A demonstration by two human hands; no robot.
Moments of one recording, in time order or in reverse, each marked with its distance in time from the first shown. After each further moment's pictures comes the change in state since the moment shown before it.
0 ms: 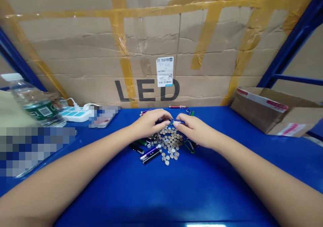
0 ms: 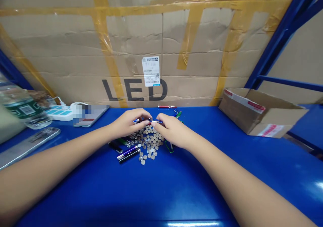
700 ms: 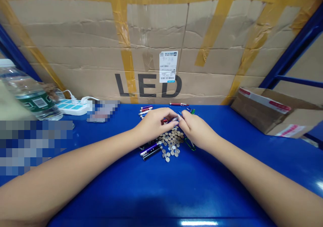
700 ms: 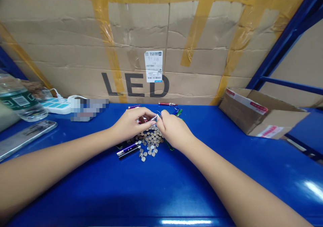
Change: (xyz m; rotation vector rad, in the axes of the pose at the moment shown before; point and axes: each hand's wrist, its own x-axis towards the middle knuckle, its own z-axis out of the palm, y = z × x) left_hand -0.002 0.020 0.017 -0.086 0.193 -0.071; right_hand 0.001 -0.009 0.011 -0.243 0.113 0.147
